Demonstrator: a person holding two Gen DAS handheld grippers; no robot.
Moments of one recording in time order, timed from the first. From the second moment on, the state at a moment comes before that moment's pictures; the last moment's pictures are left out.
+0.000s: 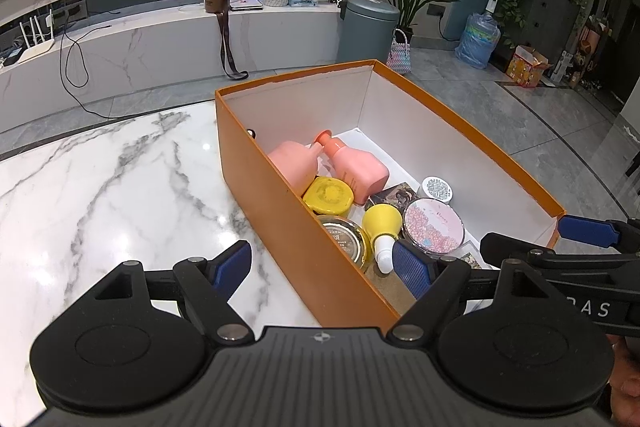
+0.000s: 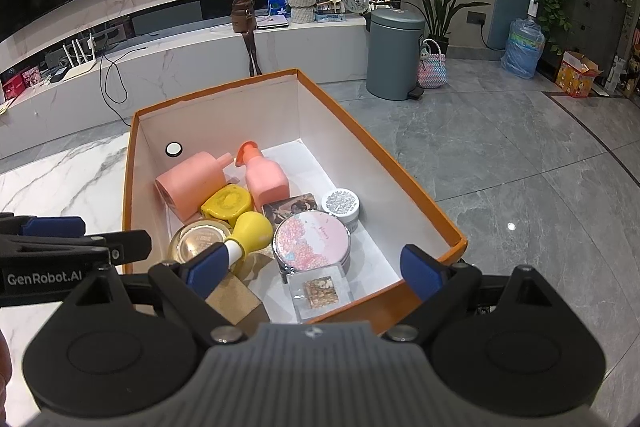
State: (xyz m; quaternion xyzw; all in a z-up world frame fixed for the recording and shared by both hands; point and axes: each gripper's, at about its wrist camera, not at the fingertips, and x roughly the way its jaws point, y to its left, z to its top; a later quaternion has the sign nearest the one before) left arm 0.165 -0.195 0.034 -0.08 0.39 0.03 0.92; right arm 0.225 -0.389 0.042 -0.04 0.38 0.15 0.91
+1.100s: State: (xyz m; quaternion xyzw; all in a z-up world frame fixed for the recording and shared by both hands) left arm 0.164 -0.195 0.032 -0.08 0.39 0.03 0.92; right arm 0.225 -0.388 0.040 -0.04 0.38 0.15 0.91
